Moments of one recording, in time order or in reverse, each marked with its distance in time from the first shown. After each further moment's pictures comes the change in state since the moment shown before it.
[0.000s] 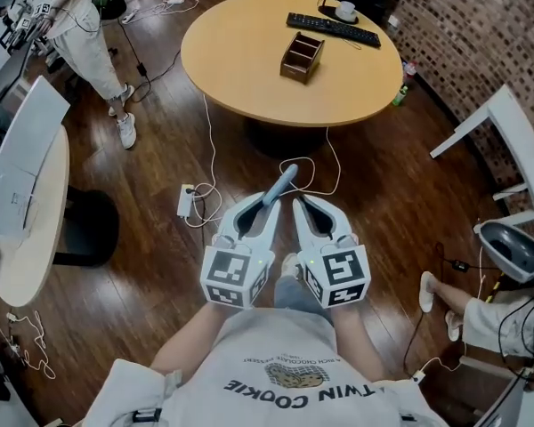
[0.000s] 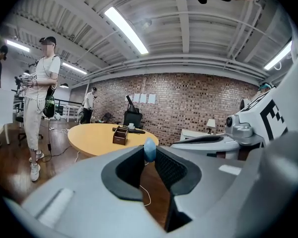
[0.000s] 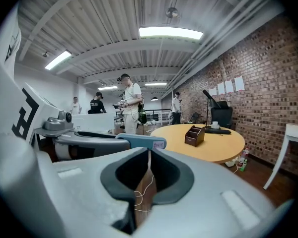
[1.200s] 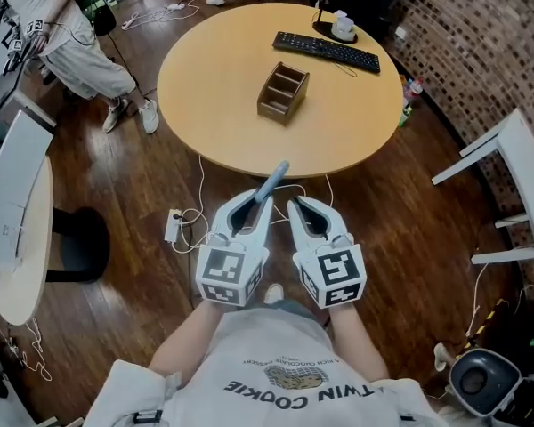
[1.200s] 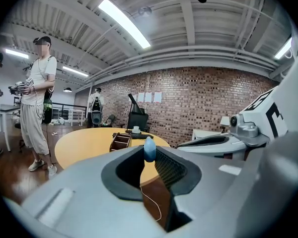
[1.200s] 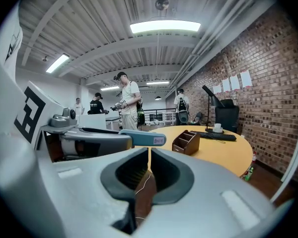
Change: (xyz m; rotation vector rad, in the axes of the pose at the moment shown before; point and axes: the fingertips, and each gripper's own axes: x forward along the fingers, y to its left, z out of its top) left arm 0.198 0.033 0.047 0.039 0.005 0.083; right arm 0.108 -0.168 0.034 -0.008 0.004 0.072
